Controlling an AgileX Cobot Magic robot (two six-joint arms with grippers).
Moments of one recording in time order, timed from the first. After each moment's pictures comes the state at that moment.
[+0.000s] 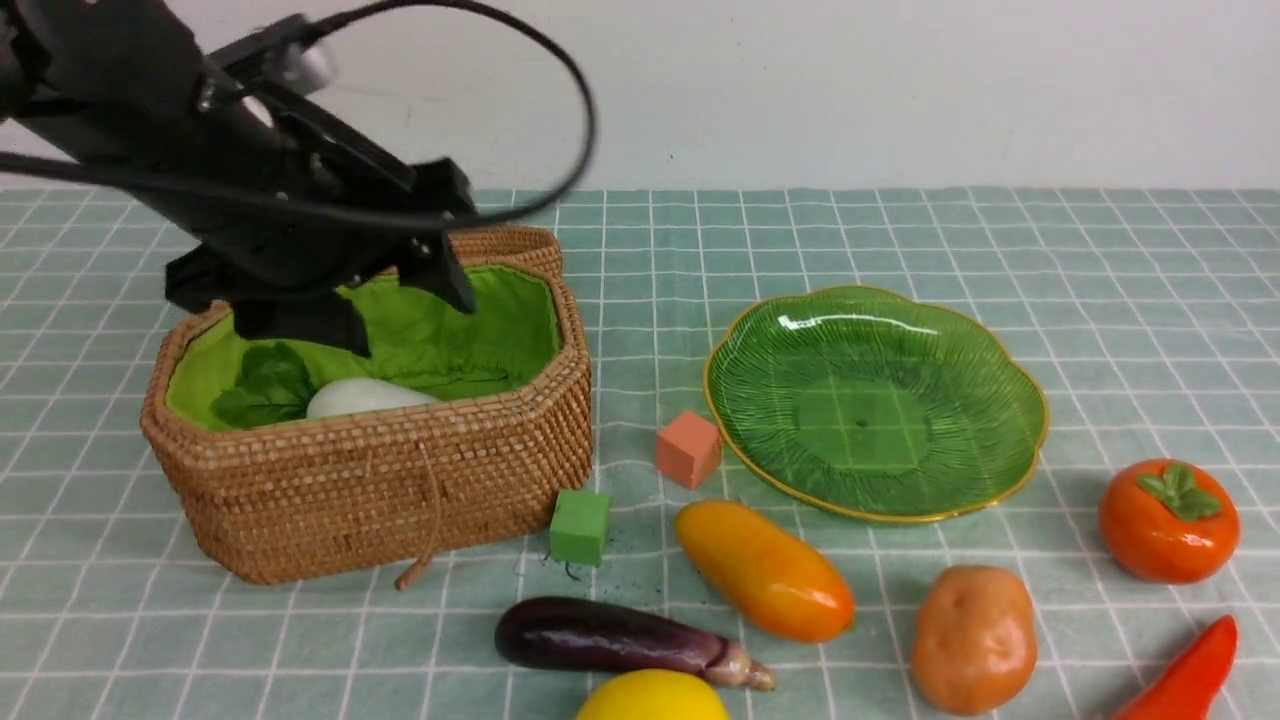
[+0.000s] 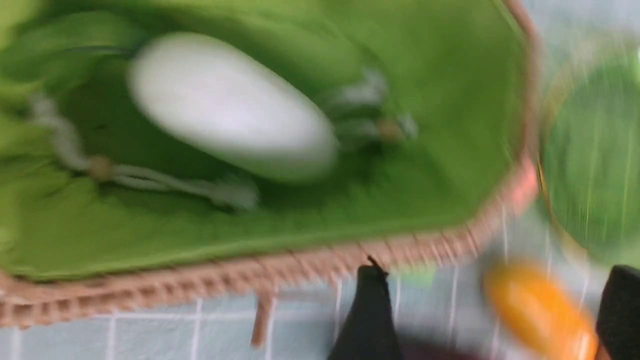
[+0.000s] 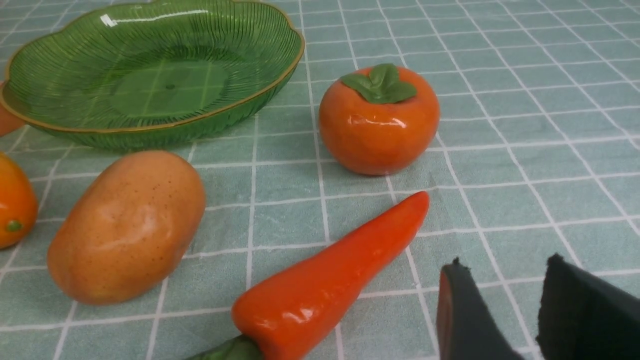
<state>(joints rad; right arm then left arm) -0.01 -0.01 0.02 -0.12 0.38 0.16 -0.33 1.54 -1.44 -0.20 0.94 -0.26</state>
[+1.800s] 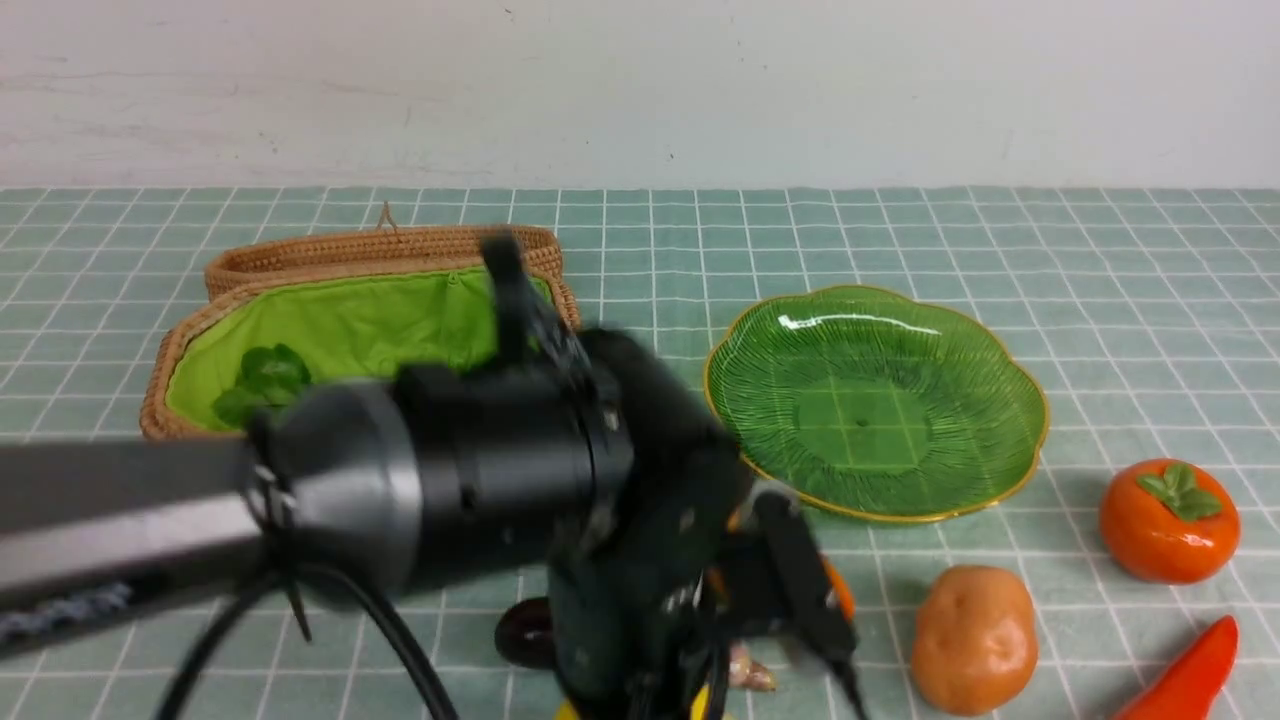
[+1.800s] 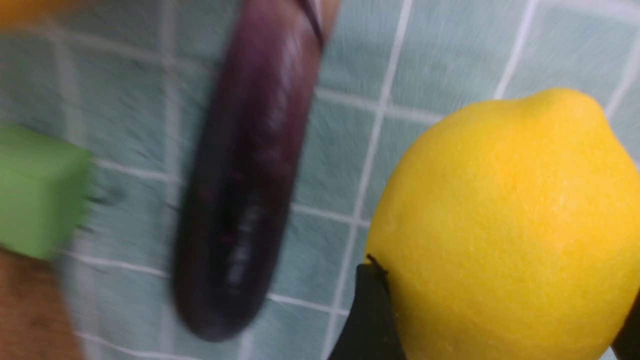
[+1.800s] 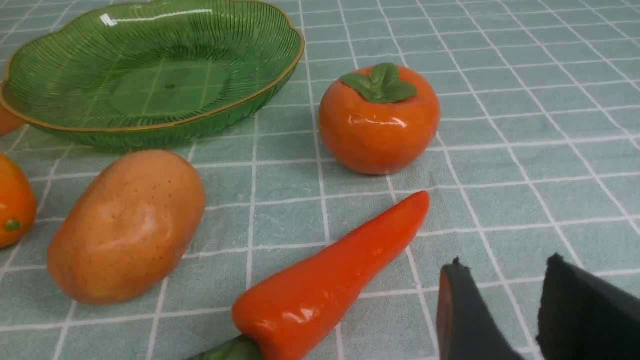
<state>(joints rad) -0.01 -0.01 0.02 -0.12 0.38 0.16 -0.90 1.72 -1.32 0.08 1.03 0.41</state>
